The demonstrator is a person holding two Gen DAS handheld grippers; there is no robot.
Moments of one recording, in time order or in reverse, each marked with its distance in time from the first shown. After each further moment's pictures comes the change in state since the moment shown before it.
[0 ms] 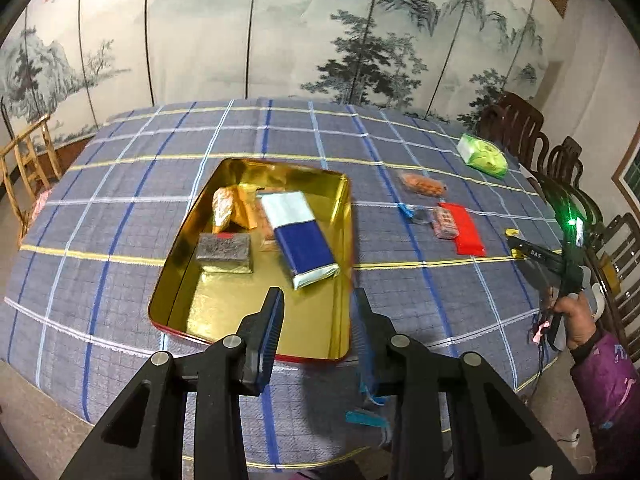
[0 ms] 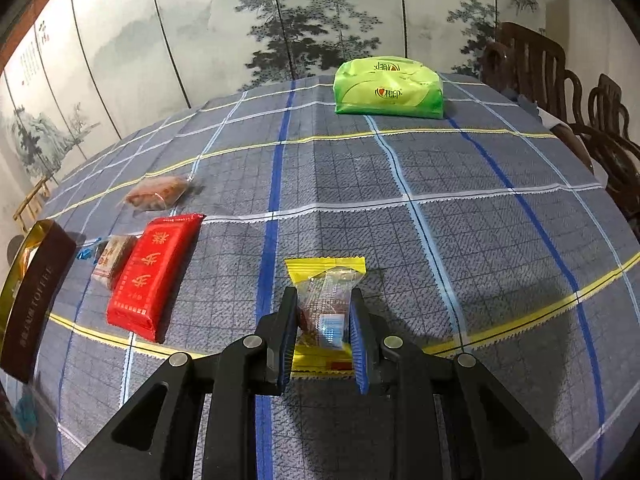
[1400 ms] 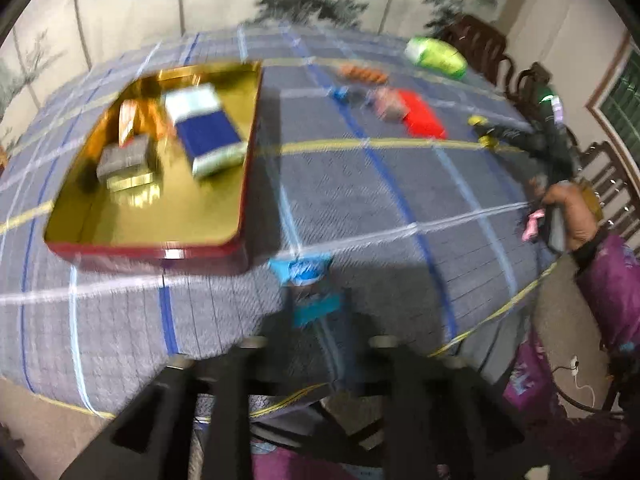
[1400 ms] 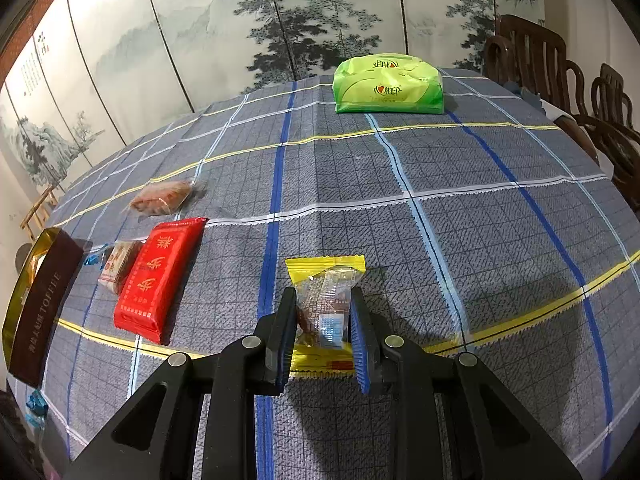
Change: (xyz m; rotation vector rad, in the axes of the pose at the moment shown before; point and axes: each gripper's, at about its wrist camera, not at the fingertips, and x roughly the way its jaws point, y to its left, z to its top) left arm 0.054 -0.053 -0.074 0.136 0.233 -0.082; right arm 0.001 -0.005 -0.001 0.035 -0.001 0.026
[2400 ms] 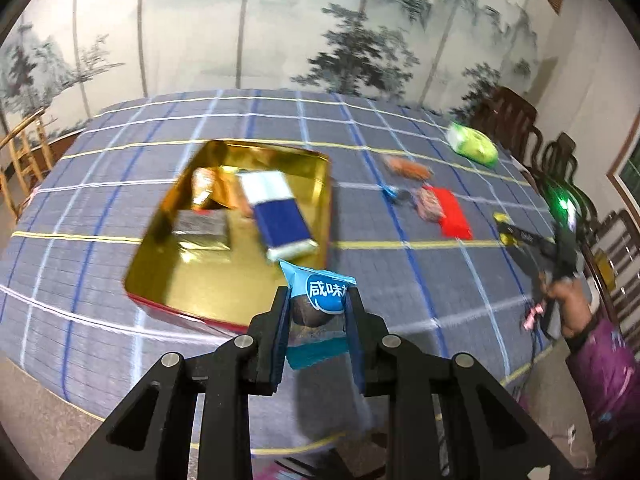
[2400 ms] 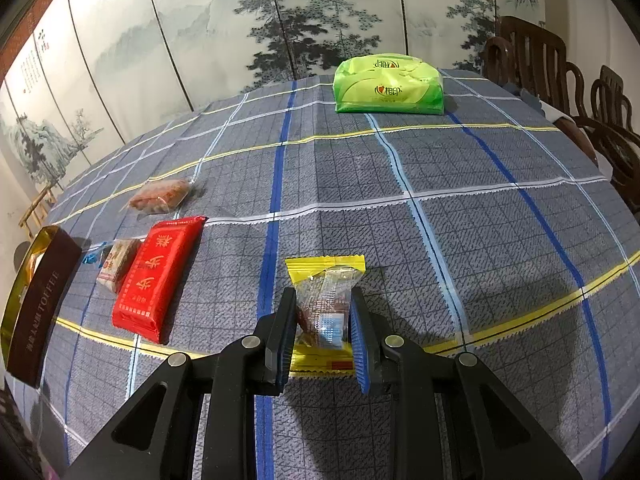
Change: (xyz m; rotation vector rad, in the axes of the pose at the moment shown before) left arm -0.065 0.038 0.036 -0.138 -0.232 0.072; right arm 0.003 0.006 0.001 -0.012 0.002 -0.019
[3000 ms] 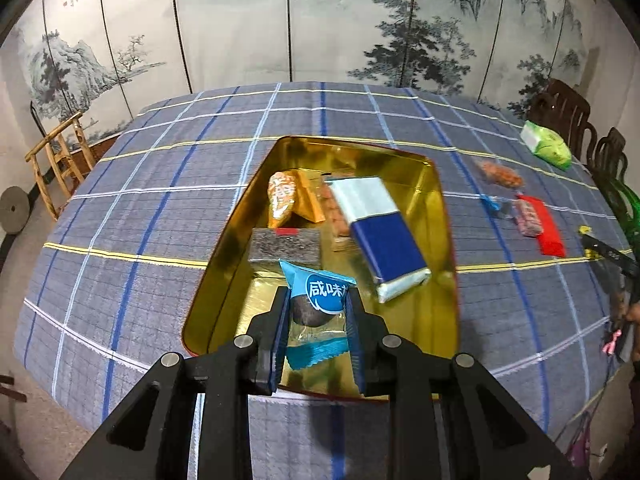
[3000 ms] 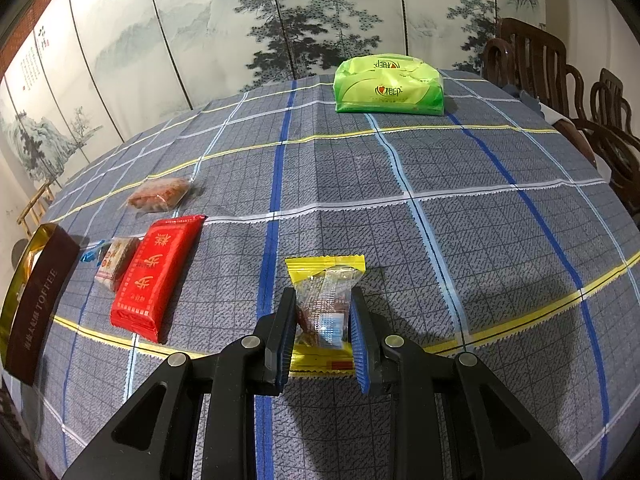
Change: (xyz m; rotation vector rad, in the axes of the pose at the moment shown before) left arm 0.054 0.055 0.019 0.010 0.015 0.205; right arm 0.001 0.002 0.000 -0.003 0.000 -0.007
